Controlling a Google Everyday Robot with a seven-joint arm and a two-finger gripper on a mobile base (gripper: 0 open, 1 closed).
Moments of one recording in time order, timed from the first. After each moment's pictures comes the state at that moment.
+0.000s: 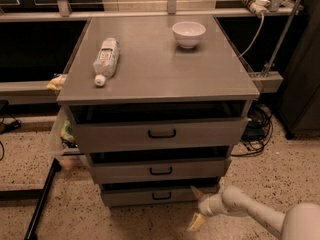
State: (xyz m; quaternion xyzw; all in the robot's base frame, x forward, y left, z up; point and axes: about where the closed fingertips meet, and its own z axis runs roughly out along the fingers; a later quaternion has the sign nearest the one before) arm 0.547 -0.163 0.202 -0.60 0.71 0.18 0.32
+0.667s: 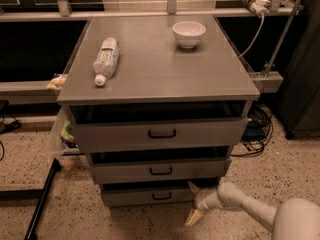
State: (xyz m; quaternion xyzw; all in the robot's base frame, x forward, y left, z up) arm 0.571 -0.151 0.198 -0.62 0.69 0.16 0.33
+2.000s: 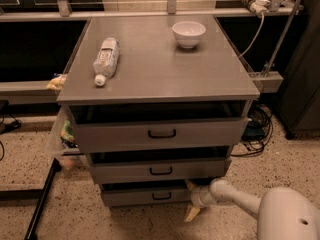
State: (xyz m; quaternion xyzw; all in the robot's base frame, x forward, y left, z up) arm 0.597 -0.146 0.182 -0.66 0.68 0.11 0.31
